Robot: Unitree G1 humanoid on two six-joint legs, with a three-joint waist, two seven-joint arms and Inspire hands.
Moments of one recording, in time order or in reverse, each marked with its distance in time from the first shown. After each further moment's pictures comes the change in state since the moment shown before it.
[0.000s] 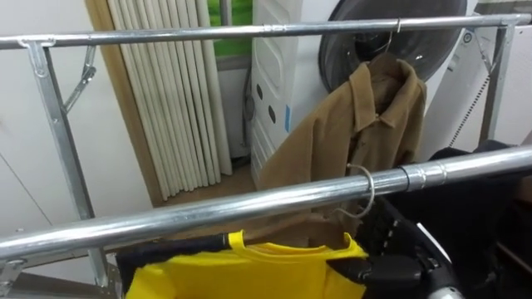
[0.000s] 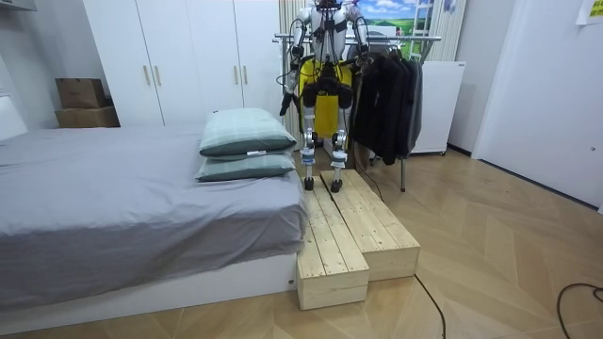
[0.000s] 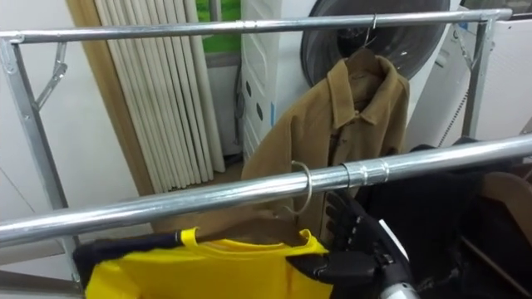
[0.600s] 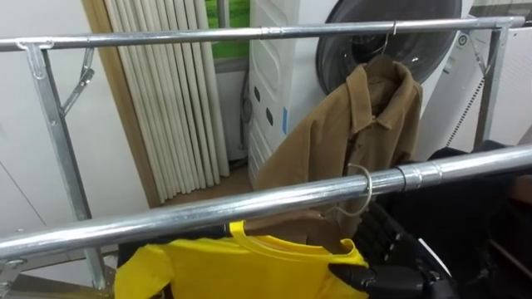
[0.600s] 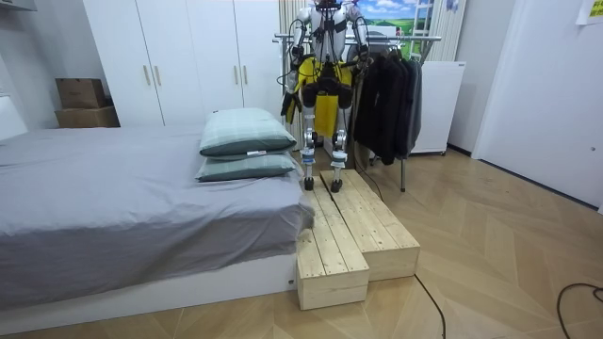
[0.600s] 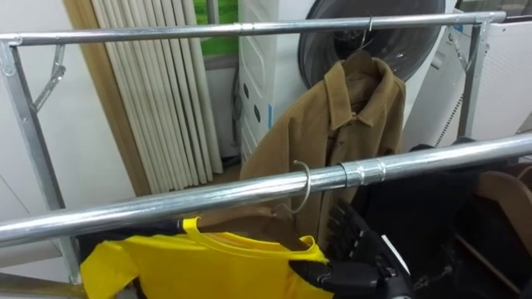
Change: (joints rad) left arm -0.001 -0.003 -0.003 0.002 -0.001 -0.010 -0.009; right arm 0.011 0.000 0.004 0.056 0.047 -0.009 0.011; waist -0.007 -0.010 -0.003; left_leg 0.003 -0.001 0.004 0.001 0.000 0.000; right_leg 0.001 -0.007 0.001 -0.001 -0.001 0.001
